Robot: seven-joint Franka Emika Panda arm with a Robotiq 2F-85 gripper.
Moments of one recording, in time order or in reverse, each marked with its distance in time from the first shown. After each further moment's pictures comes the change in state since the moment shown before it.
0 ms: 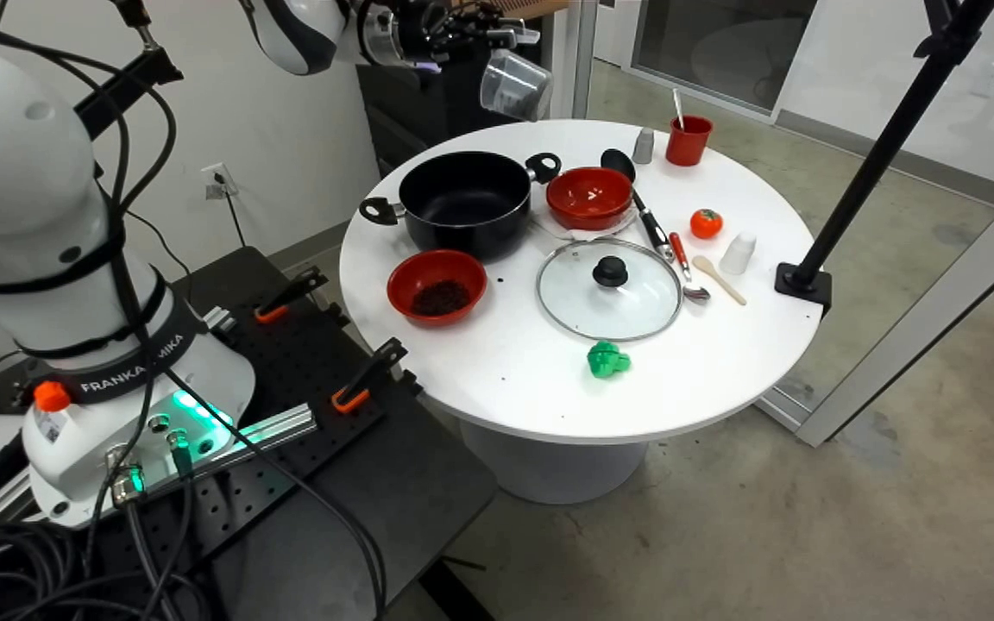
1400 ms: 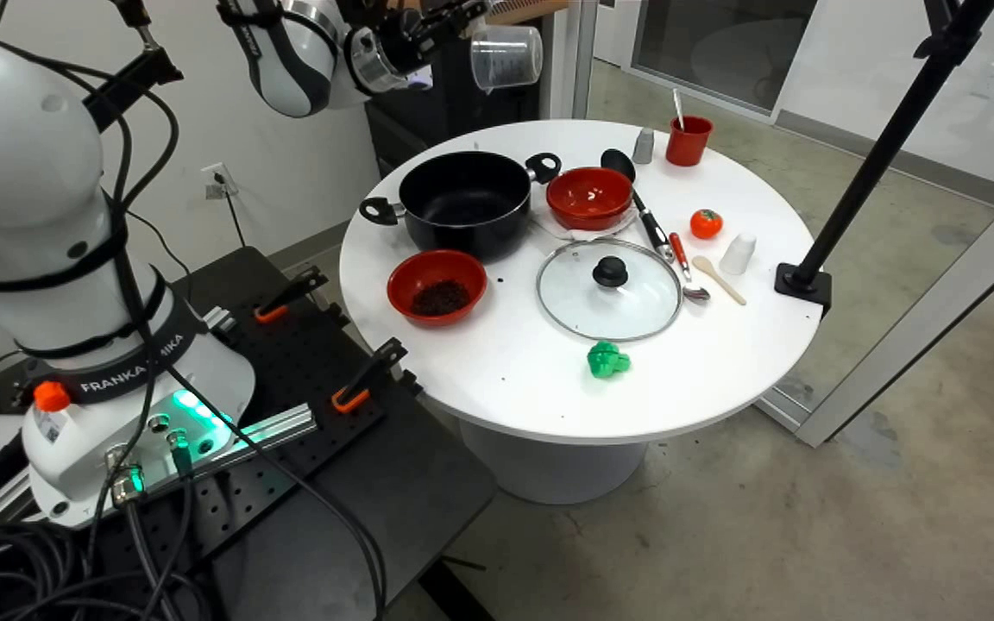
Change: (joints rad) arm 0.075 0.125 0.008 -0.002 -0.223 -0.263 -0.005
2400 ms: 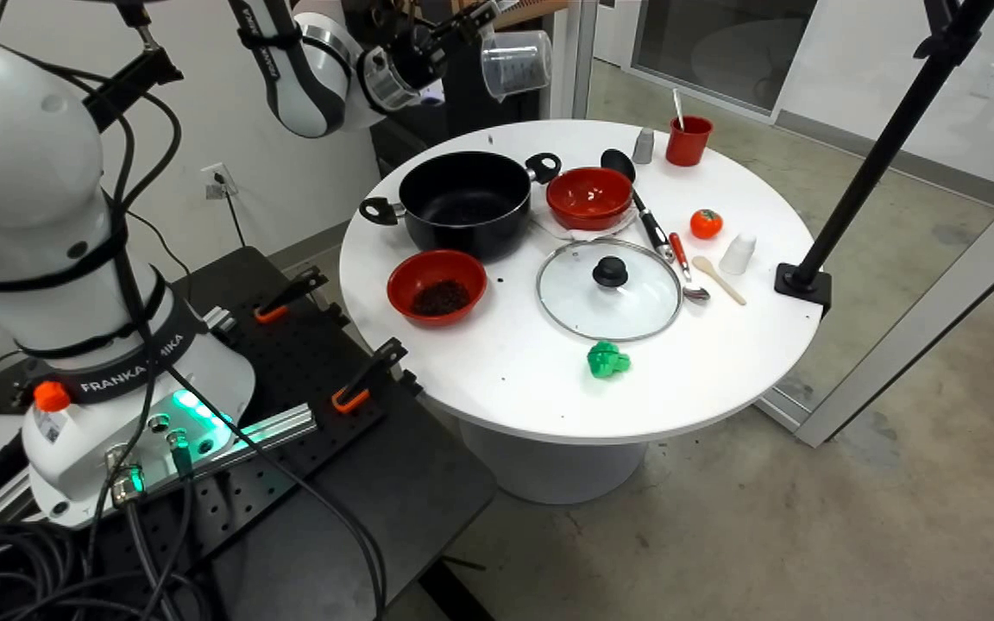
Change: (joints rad) arm -0.001 0.061 -0.034 0.001 -0.069 -0.049 0.000
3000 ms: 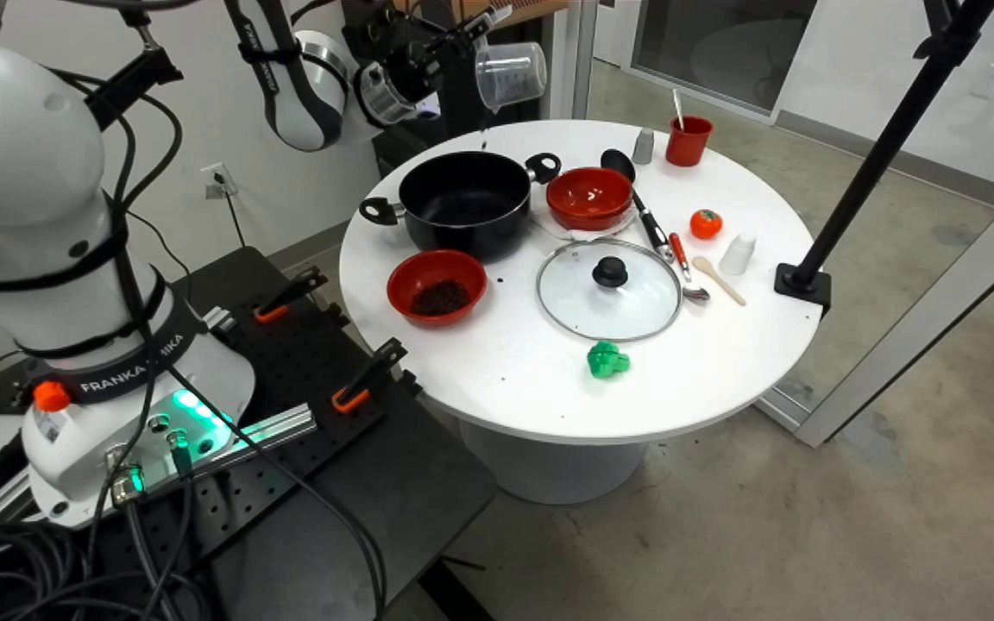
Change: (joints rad) arm 0.015 0.043 0.001 -0.002 -0.010 -0.029 0.000
